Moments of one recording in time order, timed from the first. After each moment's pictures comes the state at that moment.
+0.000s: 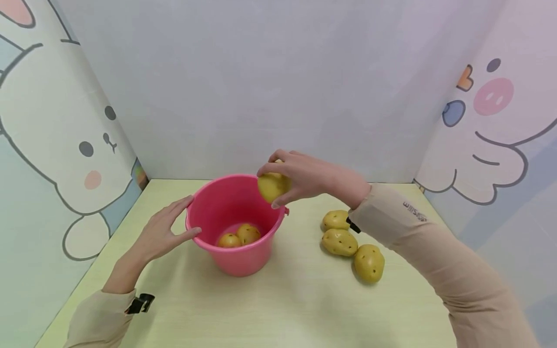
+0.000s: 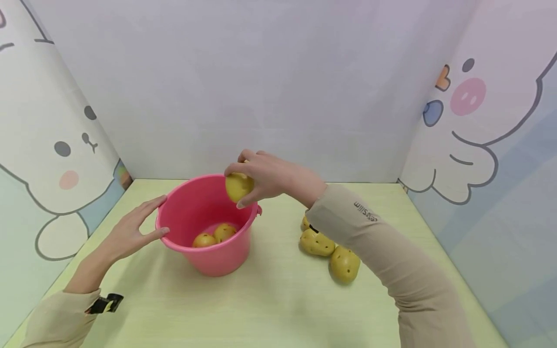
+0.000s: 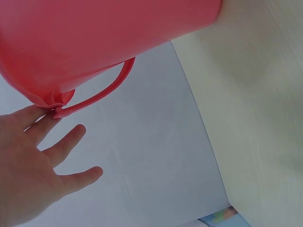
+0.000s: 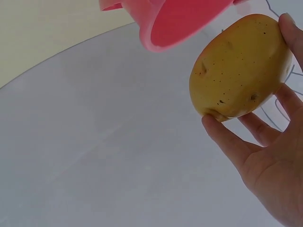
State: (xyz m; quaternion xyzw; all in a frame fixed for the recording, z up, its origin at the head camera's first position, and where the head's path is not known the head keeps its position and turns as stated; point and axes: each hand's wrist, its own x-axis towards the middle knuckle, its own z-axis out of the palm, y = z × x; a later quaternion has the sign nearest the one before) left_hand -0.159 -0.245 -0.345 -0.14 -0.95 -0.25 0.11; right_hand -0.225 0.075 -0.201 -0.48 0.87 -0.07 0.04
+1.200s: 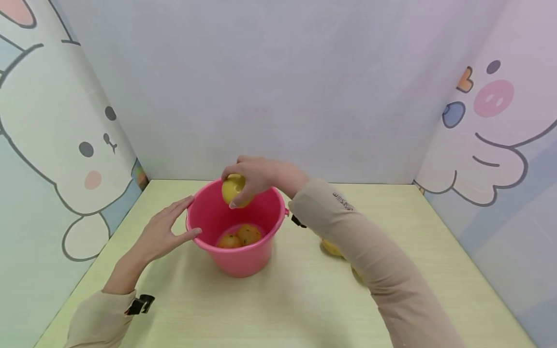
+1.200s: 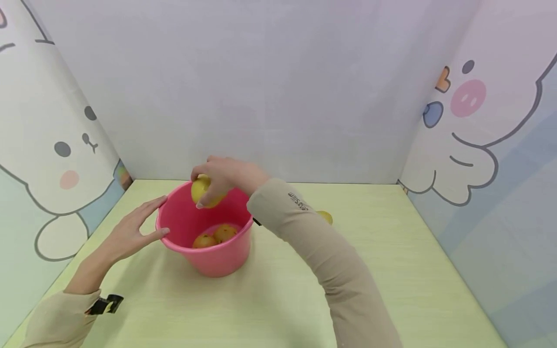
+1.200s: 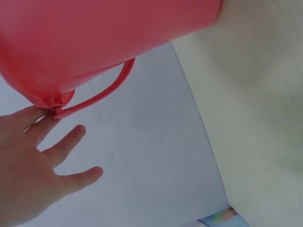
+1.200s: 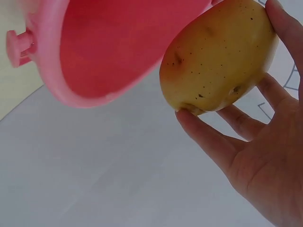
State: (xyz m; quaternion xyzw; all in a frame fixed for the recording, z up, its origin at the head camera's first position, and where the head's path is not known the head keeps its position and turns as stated) left_hand -0.158 -0.245 -0.346 -0.14 -0.95 -0.25 0.11; right_hand -0.240 -0.005 -0.208 -0.41 0.89 -0.09 0.16
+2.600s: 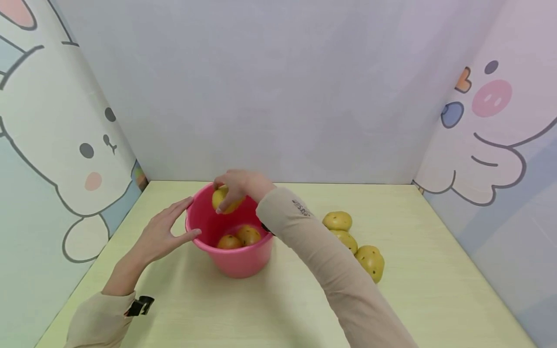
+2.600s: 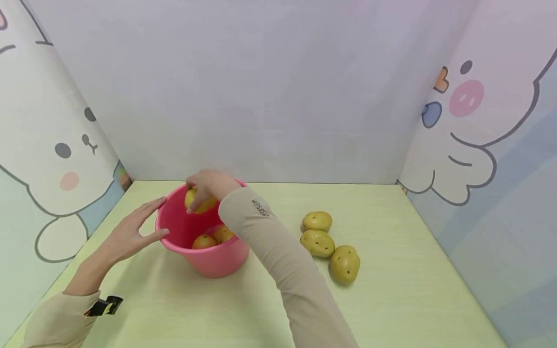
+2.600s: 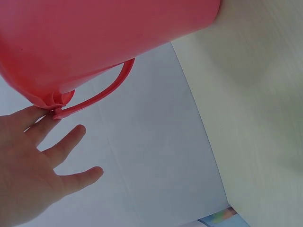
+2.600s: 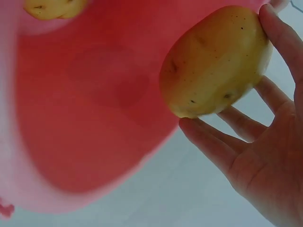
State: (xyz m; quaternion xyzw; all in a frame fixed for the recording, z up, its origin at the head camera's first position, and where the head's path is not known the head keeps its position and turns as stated) left_hand -0.157 -0.247 -0.344 -0.14 -0.95 -0.25 0.10; right_hand -0.251 -0.050 -0.246 -0.31 0.93 -0.10 0.19
